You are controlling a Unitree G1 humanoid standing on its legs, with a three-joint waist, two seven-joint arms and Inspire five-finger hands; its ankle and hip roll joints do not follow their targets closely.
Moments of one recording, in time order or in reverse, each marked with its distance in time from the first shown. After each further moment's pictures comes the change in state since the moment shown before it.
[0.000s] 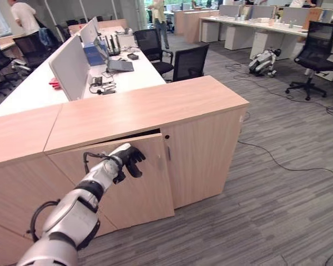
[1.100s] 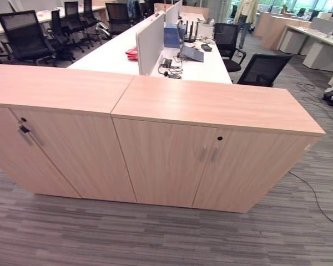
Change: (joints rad) left arm 1.019 -0.249 0.774 0.186 -0.497 0.019 -0.001; right arm -0.043 0.035 -0.007 -0.033 -0.084 0.007 -0.025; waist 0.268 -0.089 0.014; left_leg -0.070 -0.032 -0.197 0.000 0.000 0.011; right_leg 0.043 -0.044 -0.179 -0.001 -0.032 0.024
